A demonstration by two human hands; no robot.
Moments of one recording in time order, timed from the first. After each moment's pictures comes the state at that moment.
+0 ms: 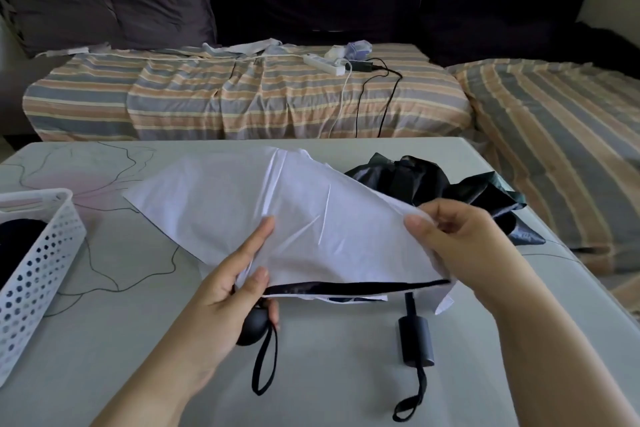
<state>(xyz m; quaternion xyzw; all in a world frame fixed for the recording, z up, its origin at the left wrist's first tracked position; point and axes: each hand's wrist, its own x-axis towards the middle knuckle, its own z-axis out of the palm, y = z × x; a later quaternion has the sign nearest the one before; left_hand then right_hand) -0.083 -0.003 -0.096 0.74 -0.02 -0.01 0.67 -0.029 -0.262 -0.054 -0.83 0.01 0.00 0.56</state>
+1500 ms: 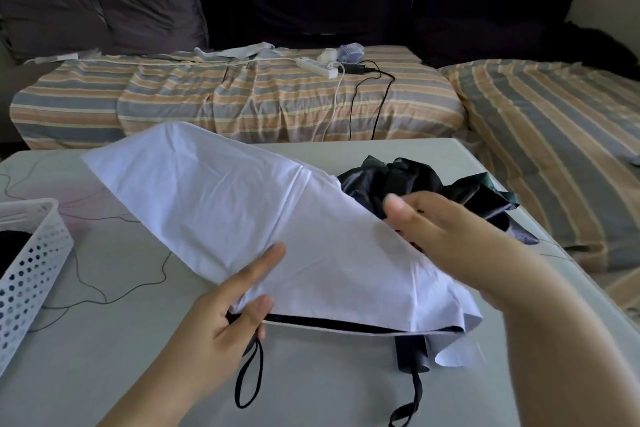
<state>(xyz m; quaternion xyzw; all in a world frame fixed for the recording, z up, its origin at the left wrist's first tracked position) -0.084 -0.006 -0.097 0.83 -0.10 0.04 0.55 -0.037 -0.245 -0.013 -0.91 -0.01 0.08 0.42</state>
